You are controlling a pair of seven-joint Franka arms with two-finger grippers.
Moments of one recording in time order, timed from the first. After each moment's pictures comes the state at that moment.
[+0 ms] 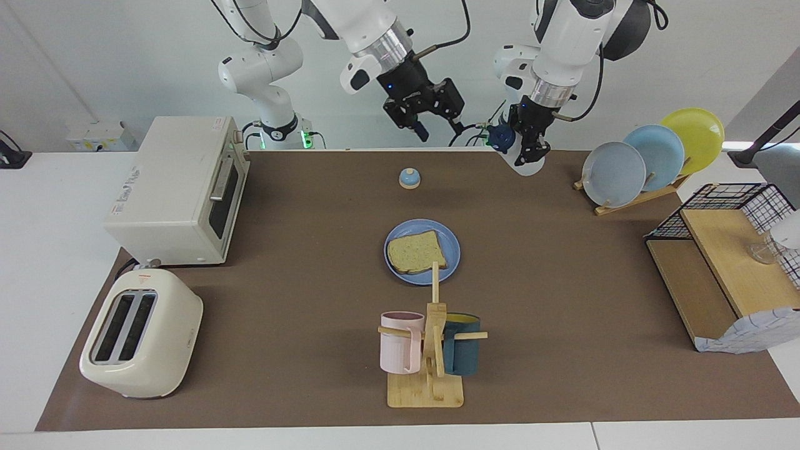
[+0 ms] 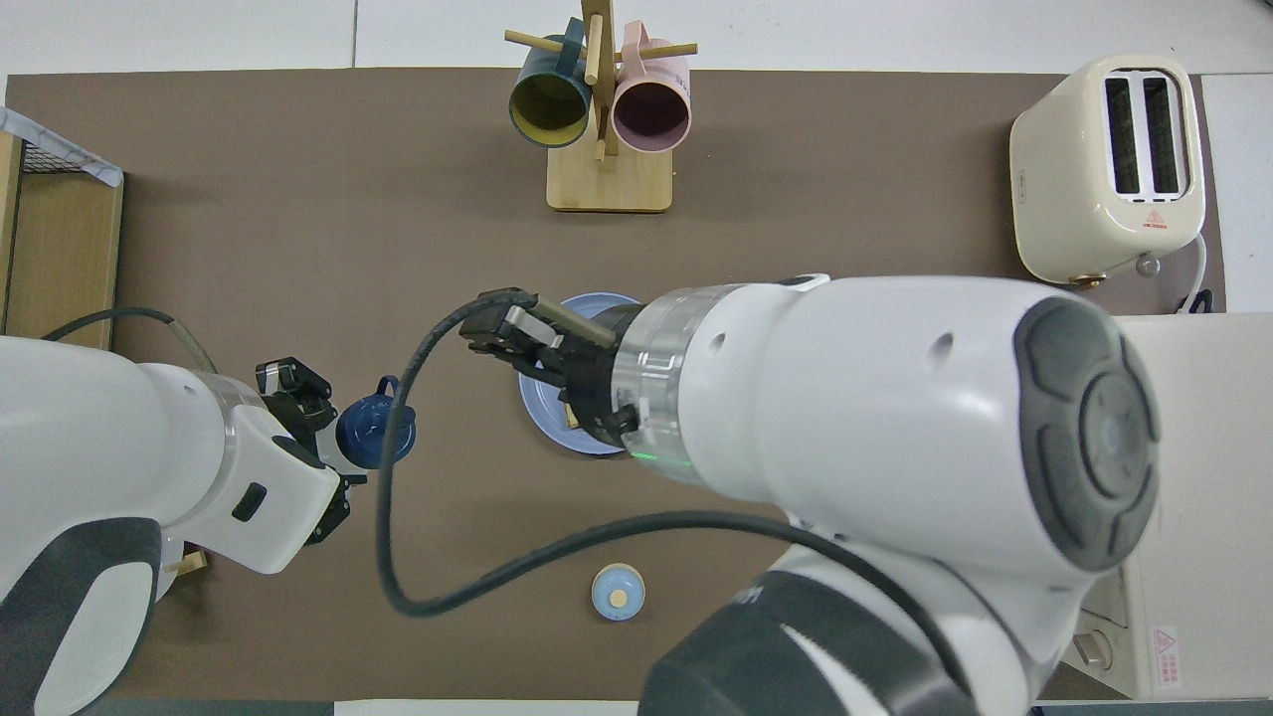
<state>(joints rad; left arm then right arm) -0.36 -0.31 -0.05 -2.07 -0.10 1.76 1.06 0.69 0.03 -0.03 -1.62 0.45 2.17 1.00</state>
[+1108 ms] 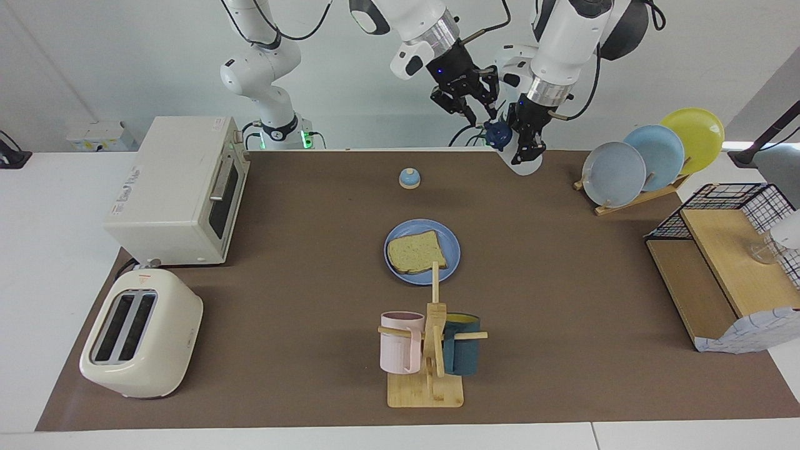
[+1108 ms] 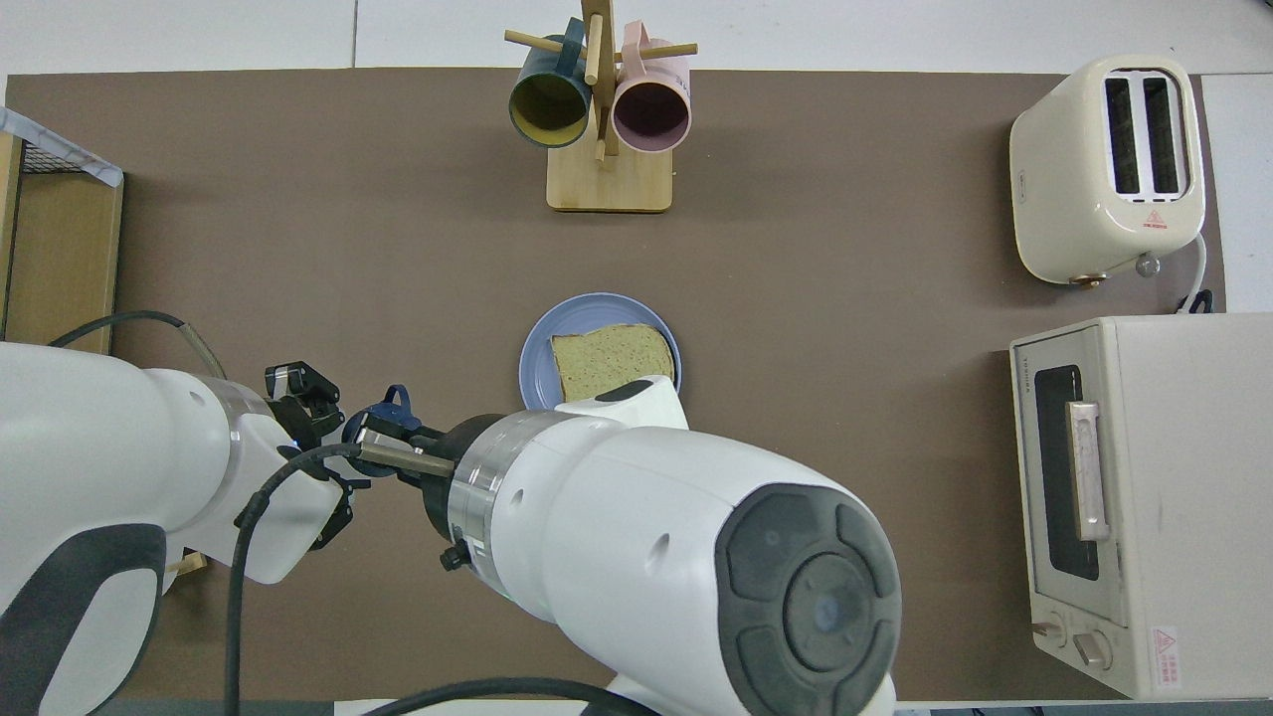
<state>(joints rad) -0.36 -0.31 -0.05 -2.08 -0.10 1.76 1.09 0.81 0.05 -0.02 -1.64 0.41 2.22 1.03</state>
